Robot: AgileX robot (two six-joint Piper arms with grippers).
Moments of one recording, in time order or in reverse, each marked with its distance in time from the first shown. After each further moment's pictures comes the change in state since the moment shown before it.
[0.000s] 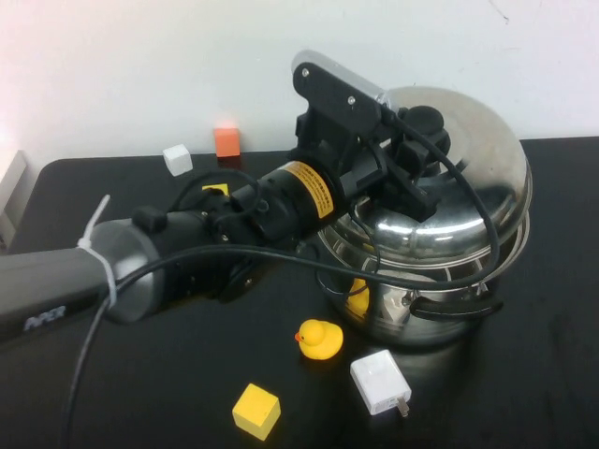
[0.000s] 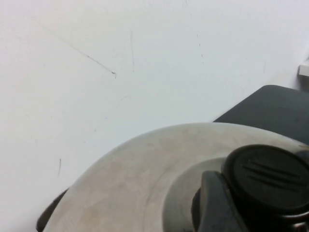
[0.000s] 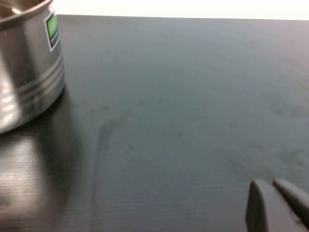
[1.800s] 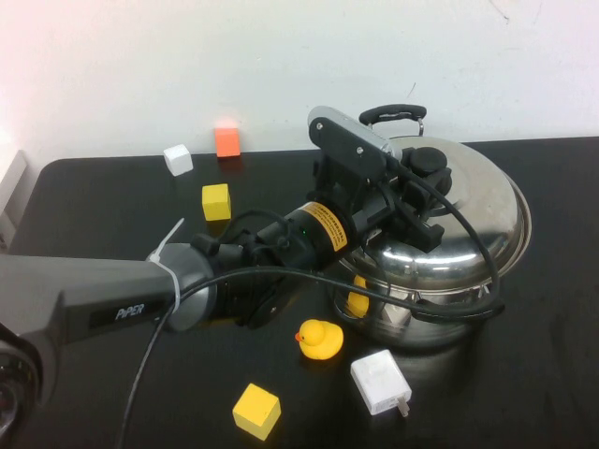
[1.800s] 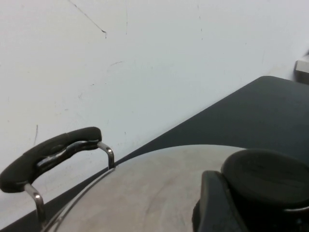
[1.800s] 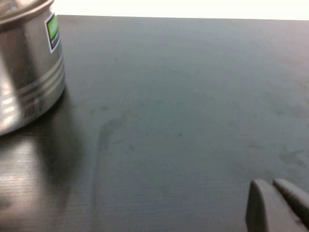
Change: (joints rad) right arm 0.000 0.000 0.000 0.000 0.000 0.000; left arm -0.001 0.183 -0.010 -0.062 -0.180 0.030
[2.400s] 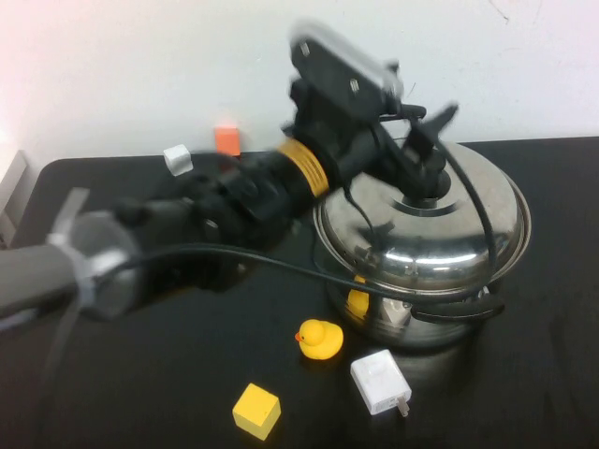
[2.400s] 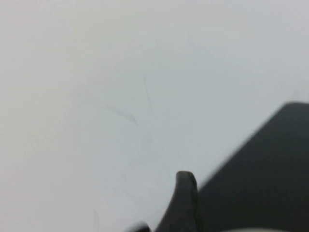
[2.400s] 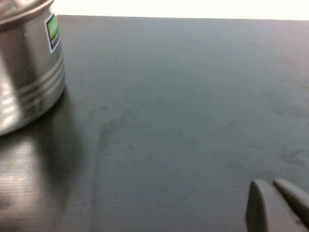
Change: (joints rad) right arm 0.000 0.000 0.000 0.000 0.000 0.000; left arm 0.000 -0.220 0.000 -0.013 0.133 0.187
